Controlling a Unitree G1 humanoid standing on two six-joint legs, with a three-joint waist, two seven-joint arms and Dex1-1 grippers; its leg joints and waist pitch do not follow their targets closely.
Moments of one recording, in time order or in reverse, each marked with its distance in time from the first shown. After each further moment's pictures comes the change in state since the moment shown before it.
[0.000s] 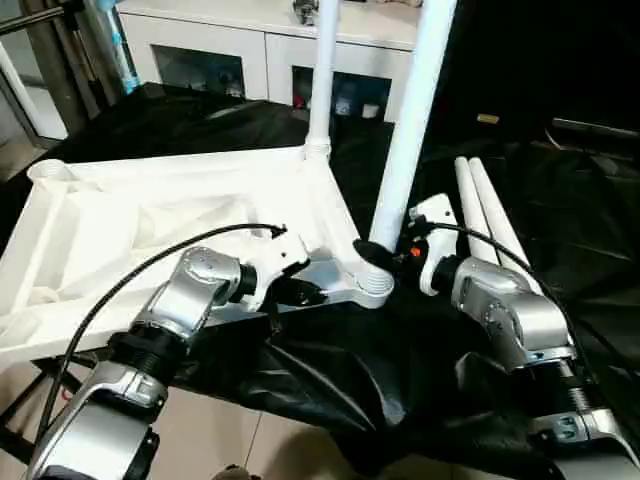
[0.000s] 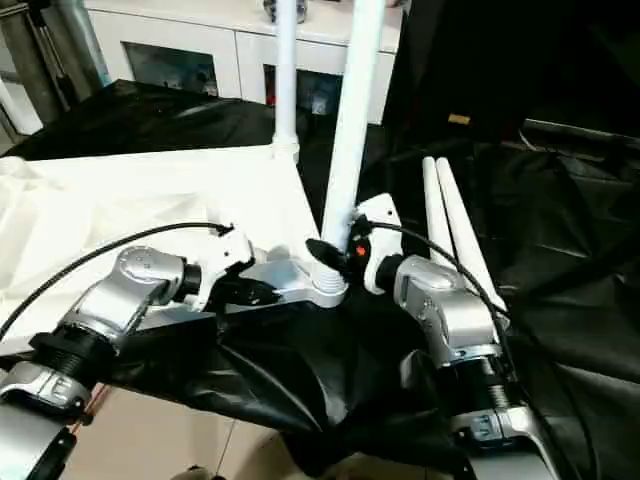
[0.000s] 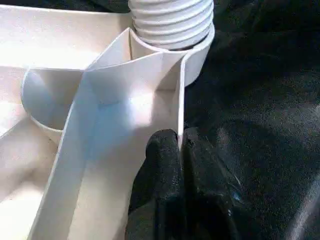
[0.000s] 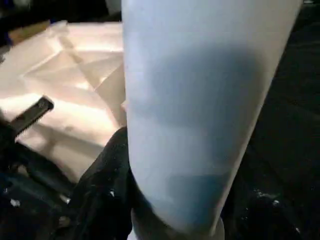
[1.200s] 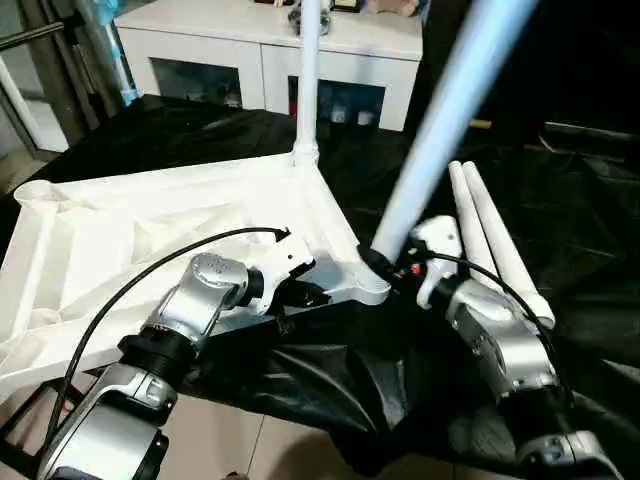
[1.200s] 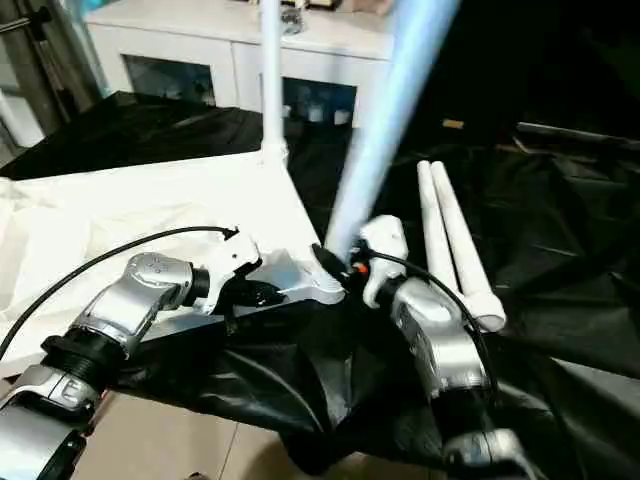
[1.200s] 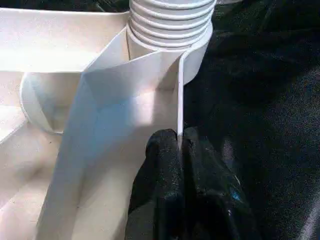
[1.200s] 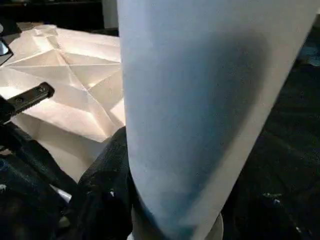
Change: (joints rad) left arm 0.000 -0.023 -0.002 0.040 0.013 -0.007 0.045; right arm 0.056 0.010 0.076 0.112 -0.137 -0.349 0.035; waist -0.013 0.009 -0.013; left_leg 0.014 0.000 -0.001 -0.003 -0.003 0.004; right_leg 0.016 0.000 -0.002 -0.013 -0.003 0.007
